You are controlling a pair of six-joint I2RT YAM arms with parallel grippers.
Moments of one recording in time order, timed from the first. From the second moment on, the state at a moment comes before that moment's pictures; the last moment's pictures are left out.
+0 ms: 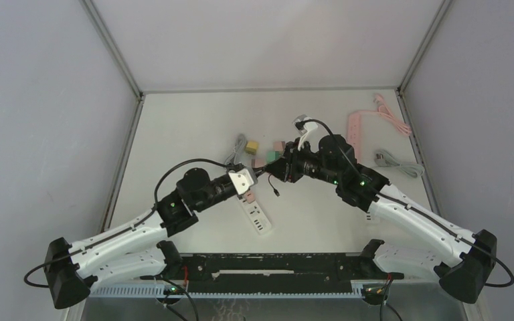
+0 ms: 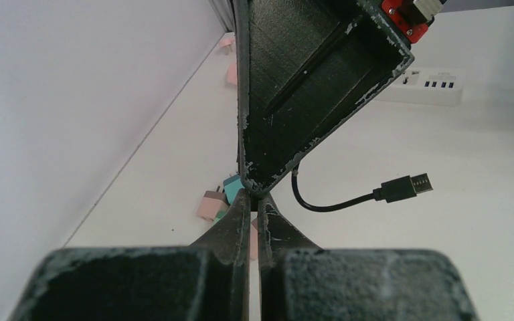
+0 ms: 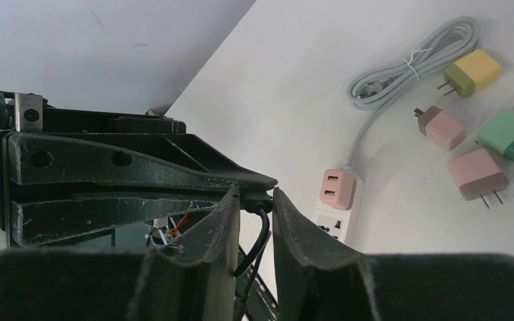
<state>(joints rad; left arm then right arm) -0.96 0.90 0.65 0.23 0.11 0.39 0.81 1.06 0.97 -0.19 -0.23 0.52</state>
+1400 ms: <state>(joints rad) -0.96 0.56 0.45 0.00 -0.39 -0.44 0.75 1.02 1.02 -0.42 -0.30 0.32</state>
